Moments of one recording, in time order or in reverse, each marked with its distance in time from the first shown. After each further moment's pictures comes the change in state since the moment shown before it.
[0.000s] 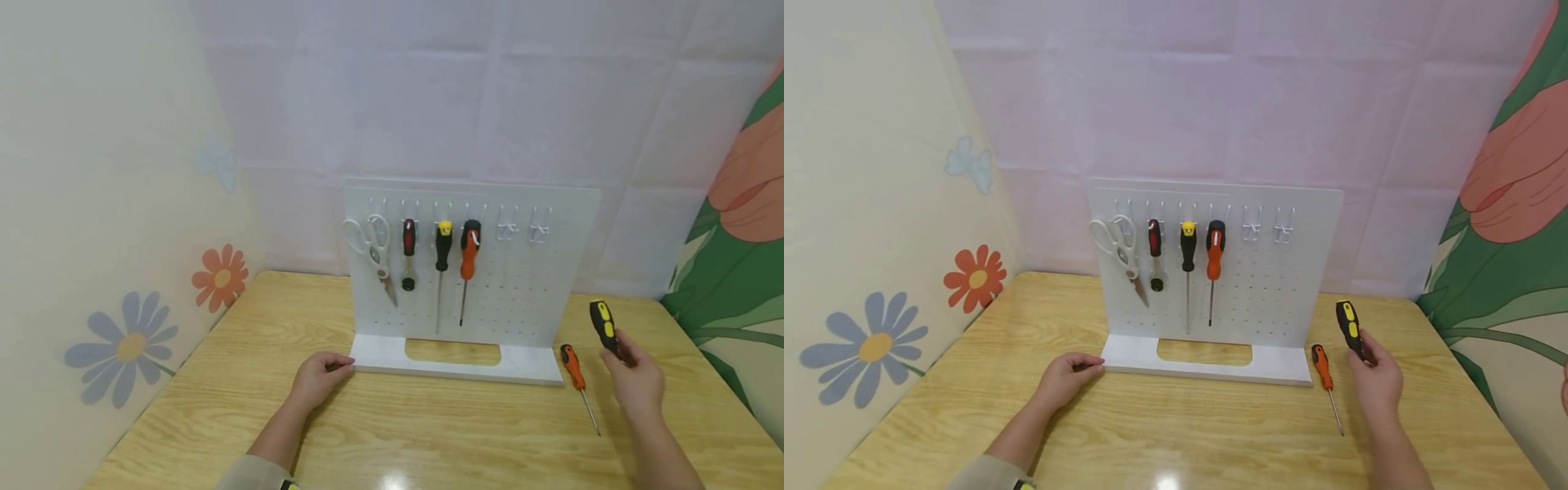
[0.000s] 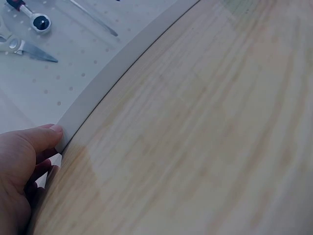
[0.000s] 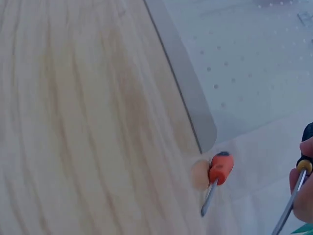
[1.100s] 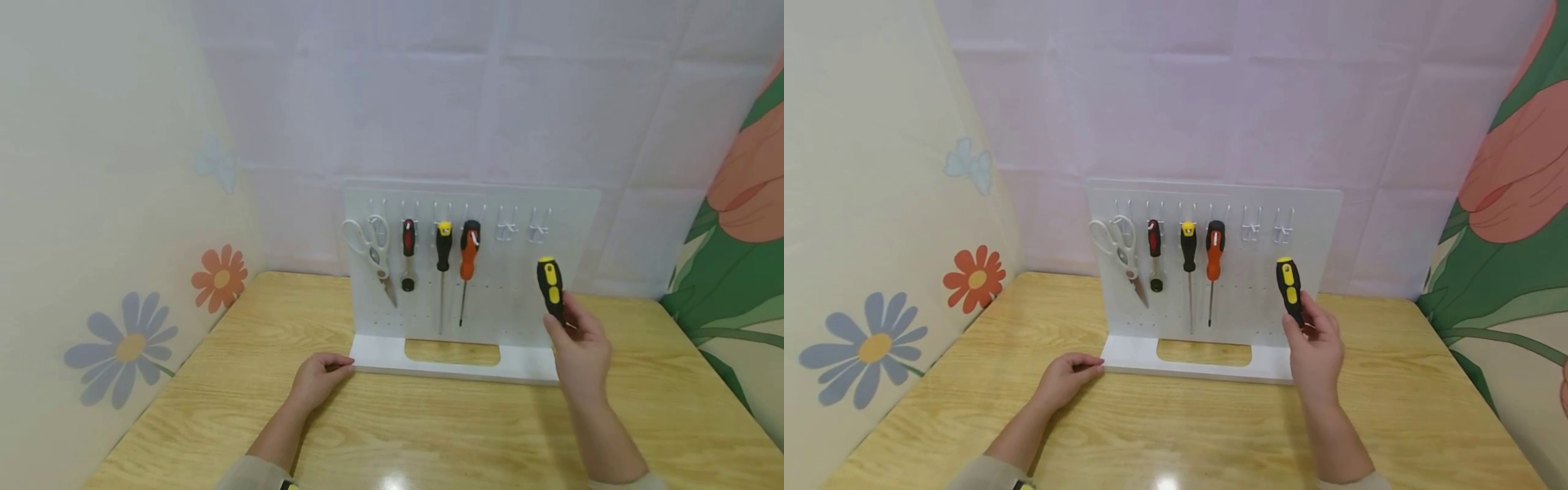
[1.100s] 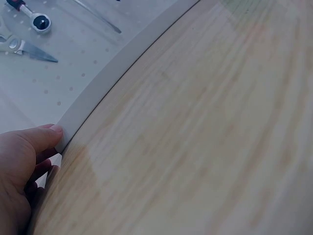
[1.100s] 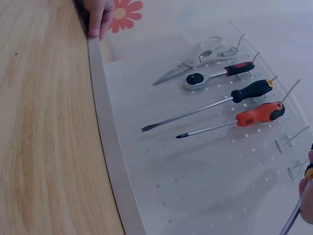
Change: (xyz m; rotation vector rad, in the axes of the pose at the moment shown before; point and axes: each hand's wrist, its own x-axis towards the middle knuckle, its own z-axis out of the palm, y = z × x) left_hand 0.002 -0.002 0.001 -0.011 0.005 -0.008; right_hand -0.059 -0.088 0.055 0.522 0.041 -0.272
